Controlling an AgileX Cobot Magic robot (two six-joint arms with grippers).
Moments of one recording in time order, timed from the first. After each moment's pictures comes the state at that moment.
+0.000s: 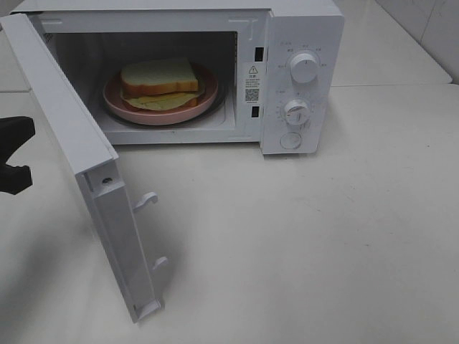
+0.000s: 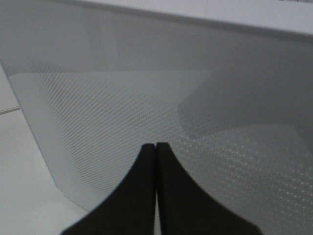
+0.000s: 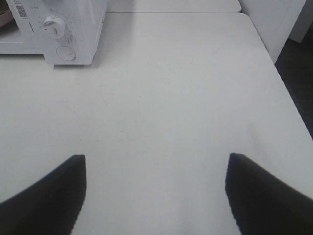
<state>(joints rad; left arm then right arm) -0.12 1.38 -0.26 0.45 -0.86 -0.22 0.04 0.00 -0.50 -0.07 1.01 0.05</state>
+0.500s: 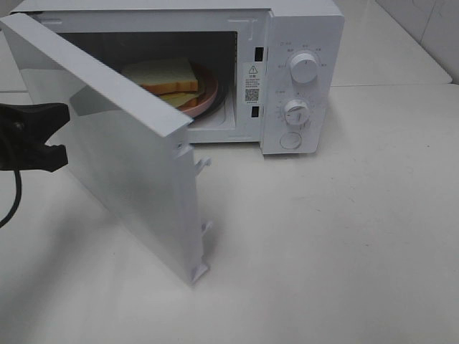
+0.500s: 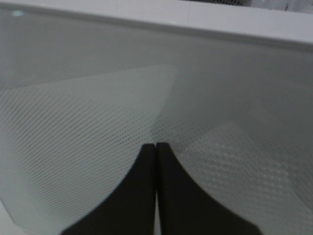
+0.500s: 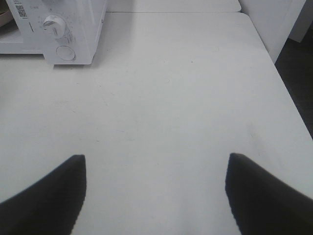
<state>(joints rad) -0.22 1.51 -0.37 0.40 -0.88 -0.24 0.04 0.00 -0.50 -0.07 1.01 0.05</state>
